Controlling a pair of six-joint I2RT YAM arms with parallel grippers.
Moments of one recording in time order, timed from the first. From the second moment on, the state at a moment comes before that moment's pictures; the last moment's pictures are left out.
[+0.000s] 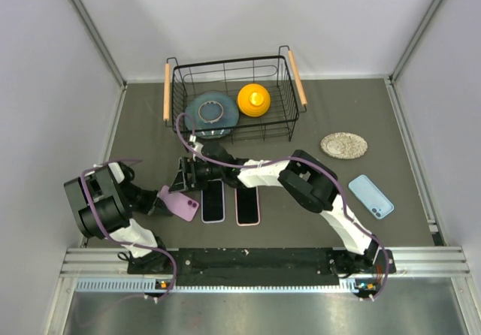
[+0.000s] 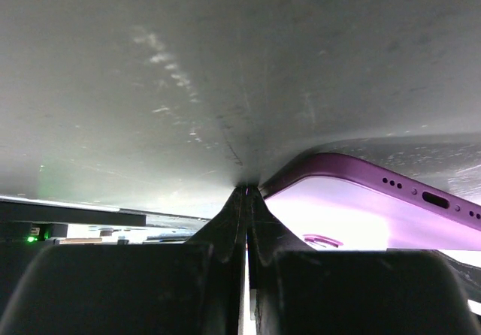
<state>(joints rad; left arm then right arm) 0.48 1.60 0.71 -0.92 0.32 -0.73 1.04 2.30 1.55 0.36 -0.51 0.95</state>
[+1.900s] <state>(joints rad) 0.48 1.53 0.67 -0.89 0.33 -0.65 1.06 2.24 1.45 0.20 -0.56 0.80</state>
